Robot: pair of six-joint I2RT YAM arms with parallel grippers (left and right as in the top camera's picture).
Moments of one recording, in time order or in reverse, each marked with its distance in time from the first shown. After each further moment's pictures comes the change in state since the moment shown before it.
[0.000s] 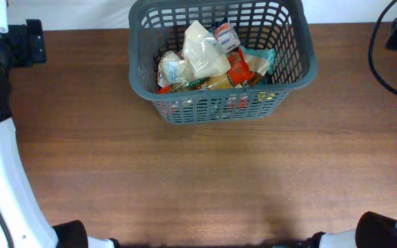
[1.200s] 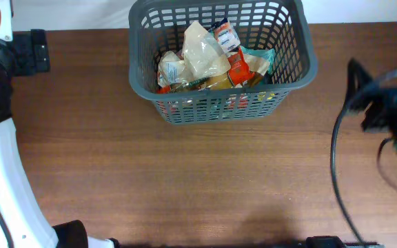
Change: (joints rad) left arm 0.003 0.000 0.000 -0.087 0.002 -0.014; right arm 0.359 -0.675 -0.562 0.346 0.009 0.023
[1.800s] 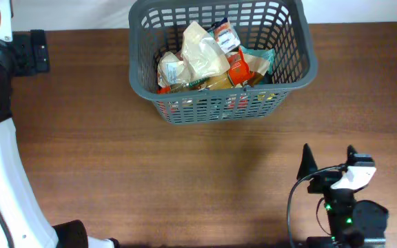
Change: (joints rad) left arm 0.000 0.000 0.000 -0.002 0.000 0.000; right arm -0.031 -0.854 -1.284 0.454 0.035 0.082
